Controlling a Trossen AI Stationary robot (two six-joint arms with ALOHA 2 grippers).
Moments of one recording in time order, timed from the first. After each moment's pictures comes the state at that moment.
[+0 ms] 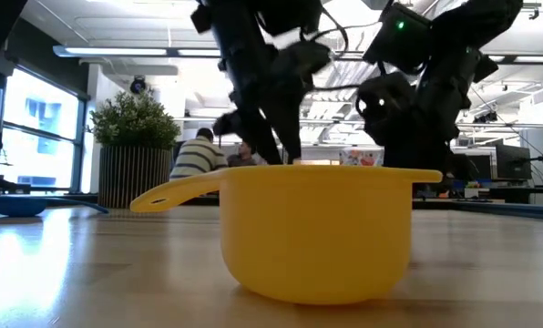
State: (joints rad) left arm -0.02 1.97 1.49 -0.67 0.01 -0.67; right arm 0.03 1.50 0.69 -0.20 -0.18 1.09
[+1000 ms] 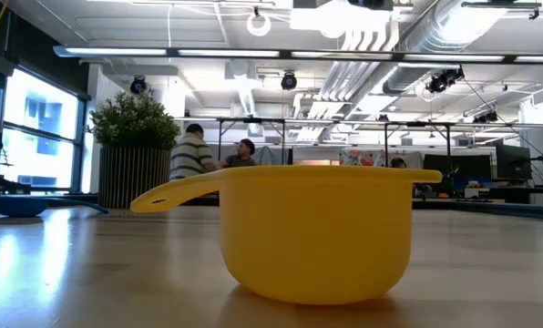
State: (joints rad) left arm -0.33 1.27 1.49 -0.99 -0.27 -0.67; right arm 0.28 1.43 1.23 -0.20 0.14 0.89
